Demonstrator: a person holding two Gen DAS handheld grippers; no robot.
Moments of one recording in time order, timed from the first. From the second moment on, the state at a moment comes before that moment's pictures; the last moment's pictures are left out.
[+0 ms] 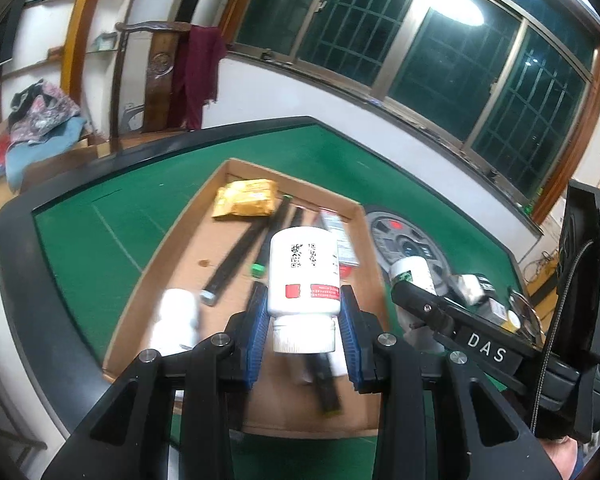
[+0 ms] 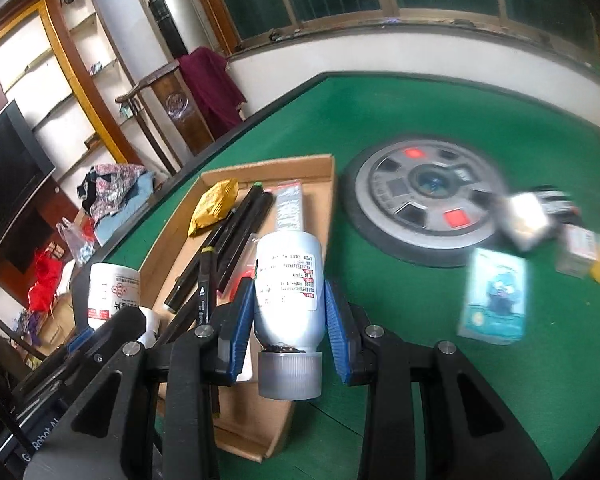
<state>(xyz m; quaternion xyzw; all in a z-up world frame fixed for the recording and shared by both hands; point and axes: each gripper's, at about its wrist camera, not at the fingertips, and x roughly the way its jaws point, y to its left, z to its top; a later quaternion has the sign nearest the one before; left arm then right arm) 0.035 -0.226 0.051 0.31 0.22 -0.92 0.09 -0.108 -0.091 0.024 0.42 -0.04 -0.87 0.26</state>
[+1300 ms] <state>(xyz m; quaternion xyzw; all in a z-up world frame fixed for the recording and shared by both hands) 0.025 -0.243 0.006 0.35 0.22 -0.90 0.12 -0.120 -0.136 -0.017 0.45 0.02 -0.85 0.27</state>
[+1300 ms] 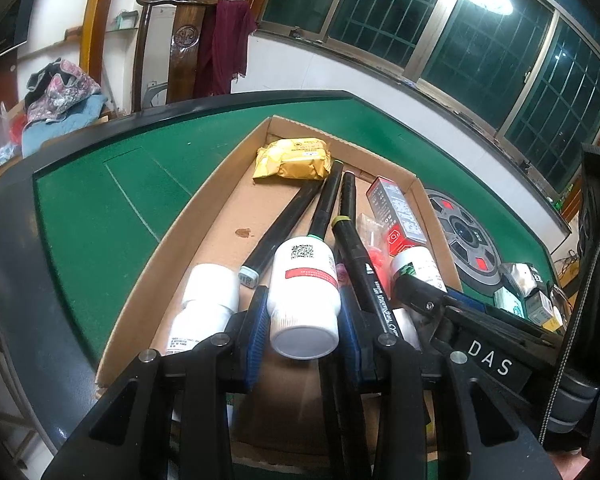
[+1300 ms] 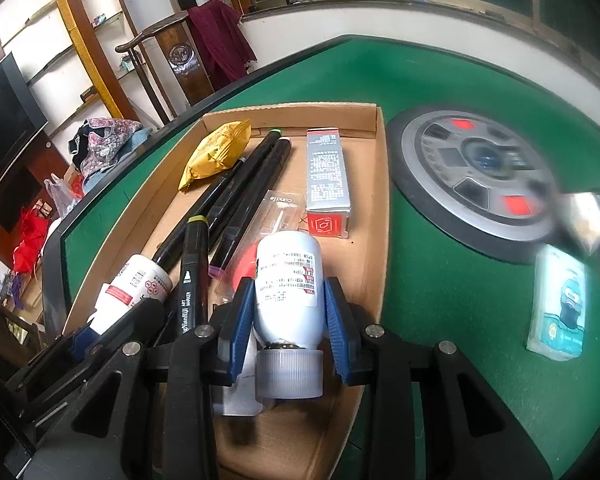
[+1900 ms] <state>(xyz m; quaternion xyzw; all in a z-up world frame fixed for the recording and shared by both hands) 0.038 -0.242 0.026 0.33 0.23 -0.90 0.14 -0.112 -0.139 -0.013 0.44 0.03 -0.85 0.29</state>
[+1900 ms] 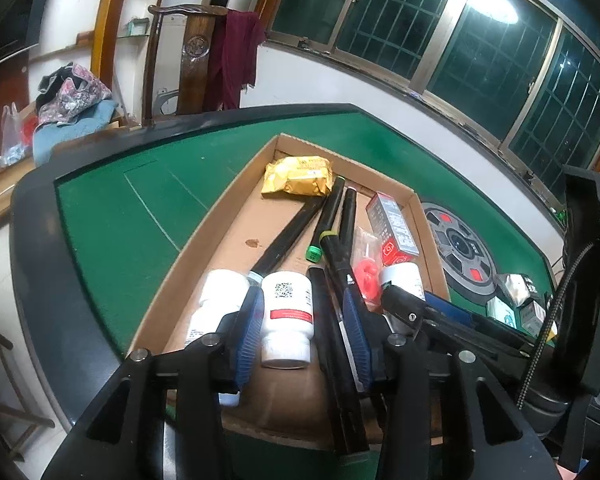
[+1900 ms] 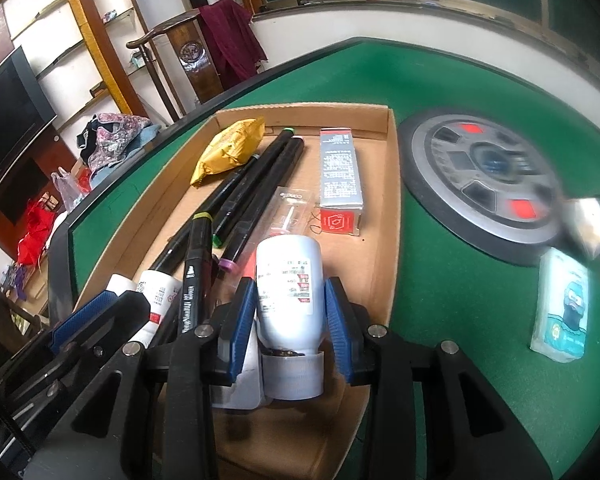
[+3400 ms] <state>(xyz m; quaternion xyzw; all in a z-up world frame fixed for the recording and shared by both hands) 0.033 -0.145 0.066 0.34 0.14 -0.93 0.05 -0.134 0.057 0.021 0.43 -0.09 -0.88 0.18</state>
